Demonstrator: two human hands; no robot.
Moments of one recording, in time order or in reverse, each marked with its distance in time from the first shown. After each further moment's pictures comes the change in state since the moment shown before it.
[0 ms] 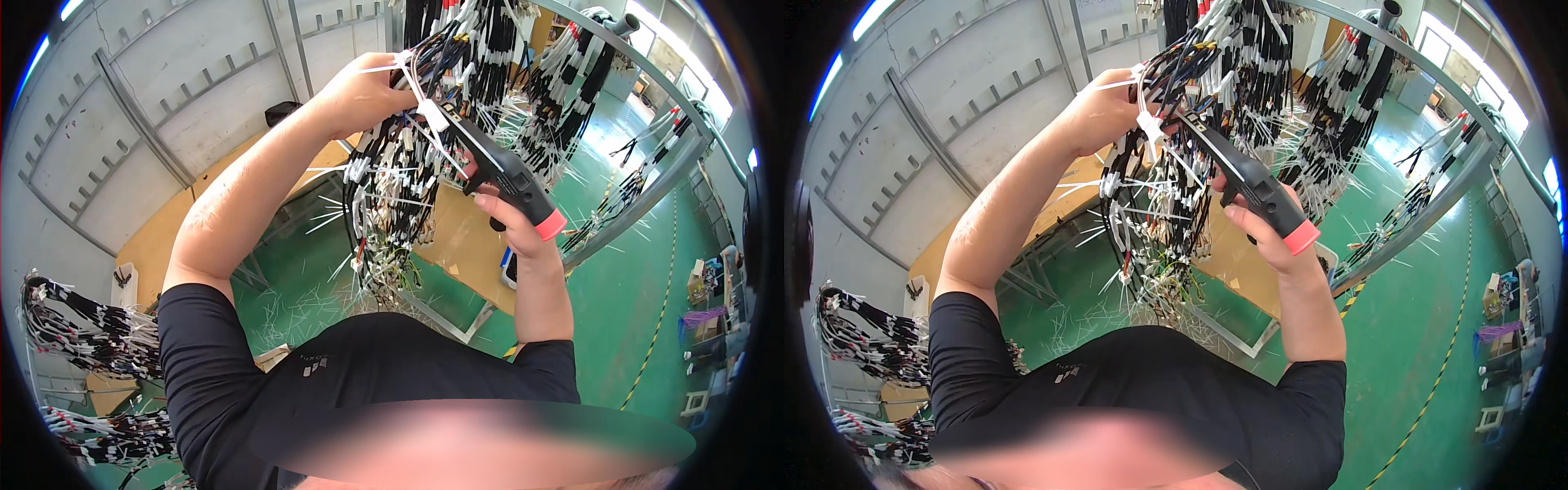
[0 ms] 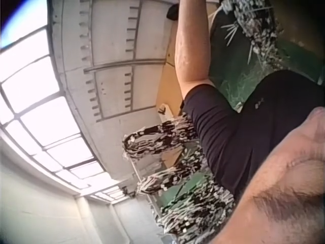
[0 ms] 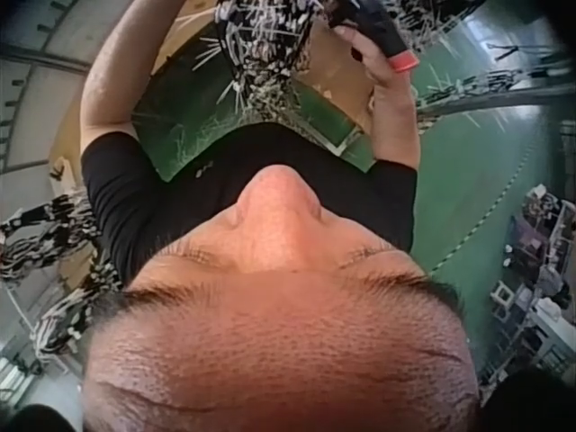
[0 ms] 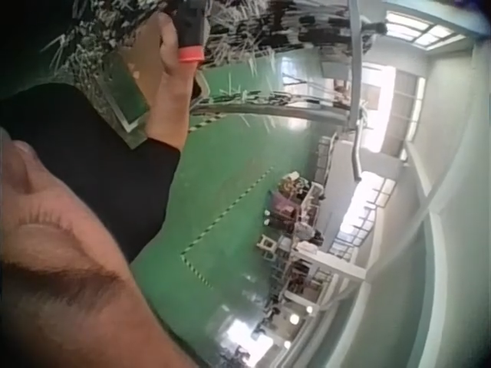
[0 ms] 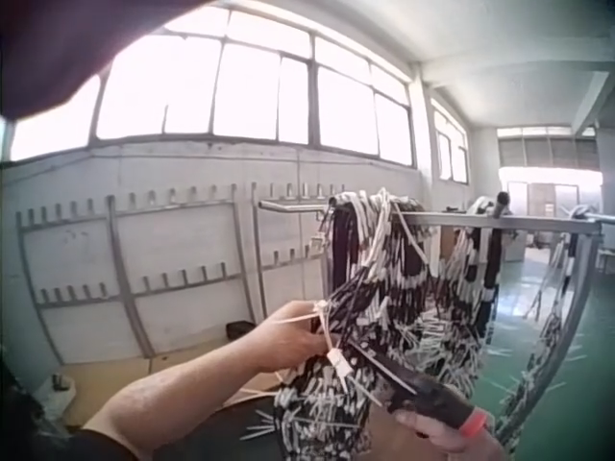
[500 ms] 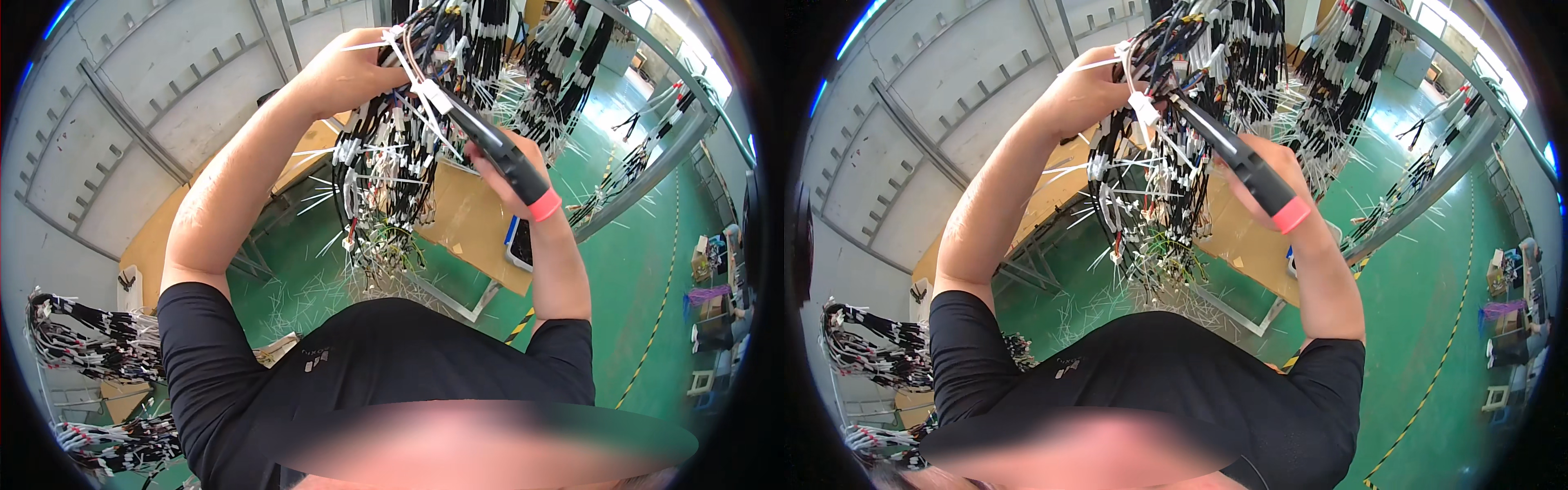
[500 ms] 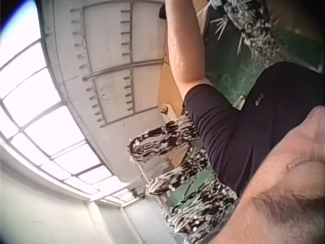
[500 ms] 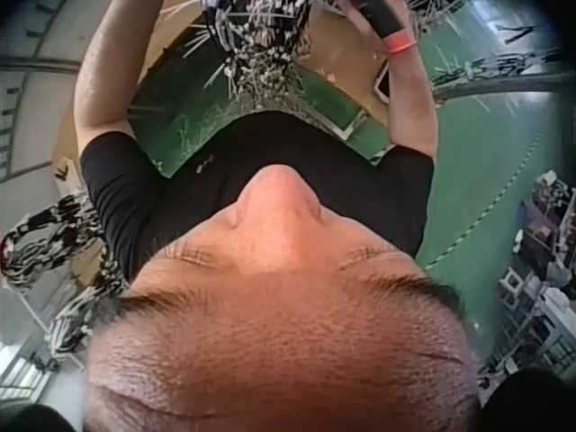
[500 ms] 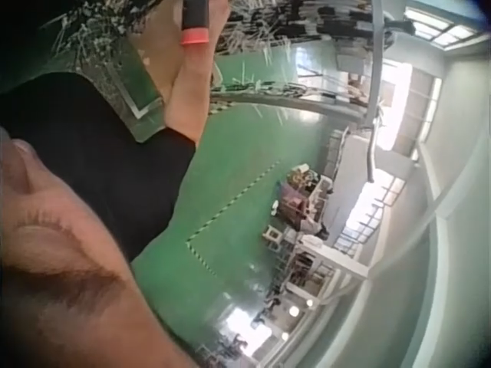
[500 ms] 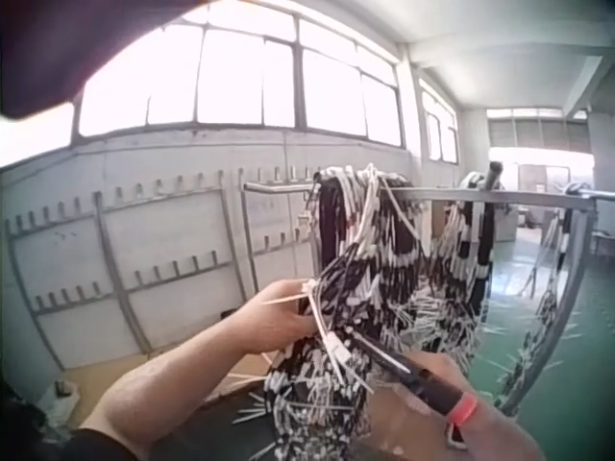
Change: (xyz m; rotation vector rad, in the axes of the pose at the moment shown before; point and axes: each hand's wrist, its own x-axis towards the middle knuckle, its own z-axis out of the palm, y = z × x) left_hand 0.000 -0.003 -0.004 -0.059 -0.034 0.027; right_hand 0.025 0.005 -0.022 -0.748 -0.132 -0.284
